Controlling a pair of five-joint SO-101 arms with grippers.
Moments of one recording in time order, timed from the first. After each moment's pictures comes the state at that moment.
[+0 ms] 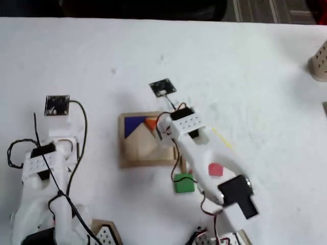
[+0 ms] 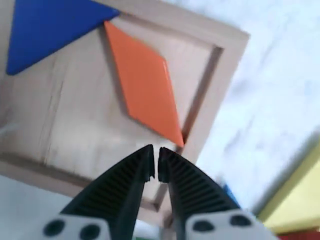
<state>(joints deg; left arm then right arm) -24.1 -30.2 67.3 39.6 -12.7 -27.2 0.1 30.1 56.1 1.9</state>
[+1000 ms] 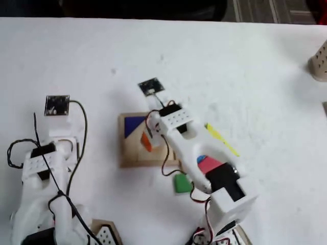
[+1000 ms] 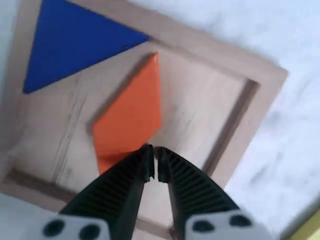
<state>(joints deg) -24.1 -30.2 67.3 39.6 -12.7 -31.6 11.3 22.2 55.6 1.9</state>
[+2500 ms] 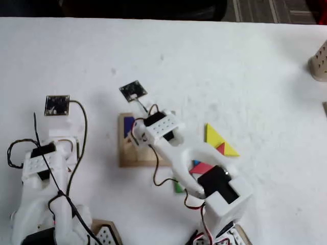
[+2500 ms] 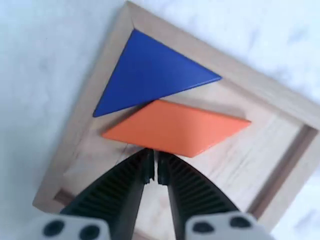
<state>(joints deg) -24.1 -30.2 67.3 39.6 -12.7 -39.2 12.4 22.2 46.9 -1.2</state>
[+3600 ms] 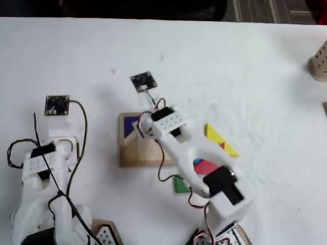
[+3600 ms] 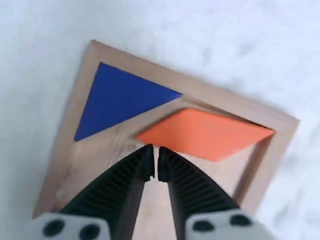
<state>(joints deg) -24.1 -30.2 67.3 39.6 -12.7 -34.8 8.0 22.3 46.7 -3.5</state>
